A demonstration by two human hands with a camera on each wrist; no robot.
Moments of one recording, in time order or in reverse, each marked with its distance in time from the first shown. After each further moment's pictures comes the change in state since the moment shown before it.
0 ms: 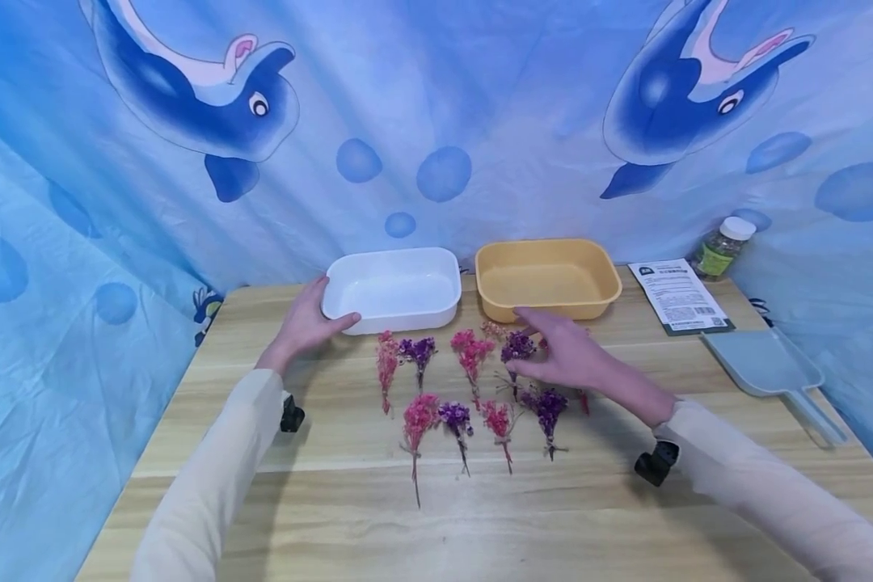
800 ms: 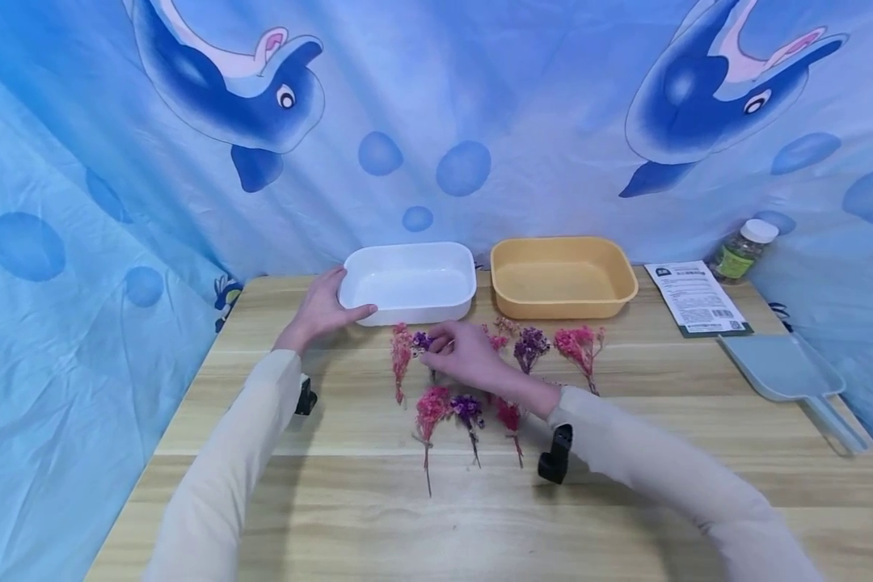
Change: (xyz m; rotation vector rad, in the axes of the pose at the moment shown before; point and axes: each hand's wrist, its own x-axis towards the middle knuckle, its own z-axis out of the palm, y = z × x) left_hand 0.005 0.004 -0.007 0.067 -0.032 -0.048; right_hand 0.077 -0.095 0.082 0.525 -0.052 0.287
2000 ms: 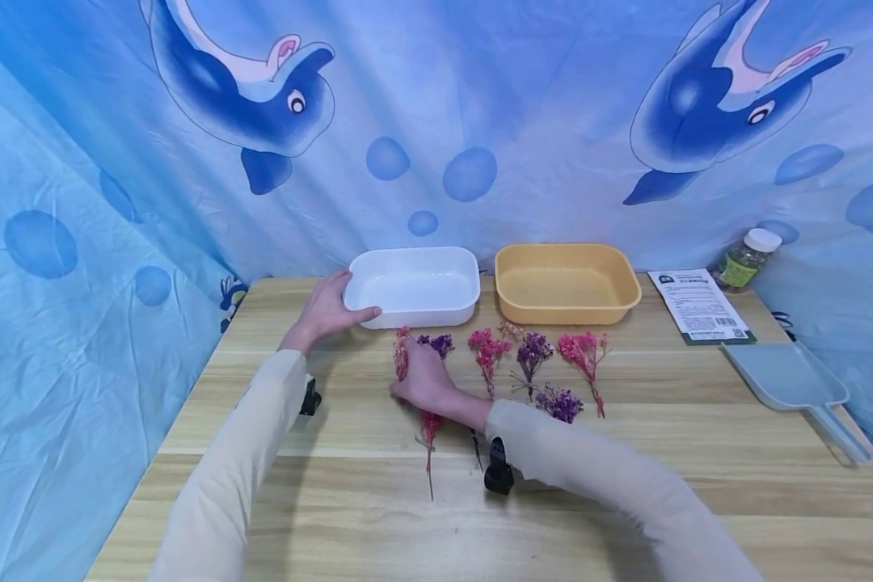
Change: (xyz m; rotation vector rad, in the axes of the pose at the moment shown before) left_hand -0.001 0.002 -0.004 0.035 -0.013 -0.009; right_hand 0.026 -0.006 0.080 -0.276 0.038 0.067
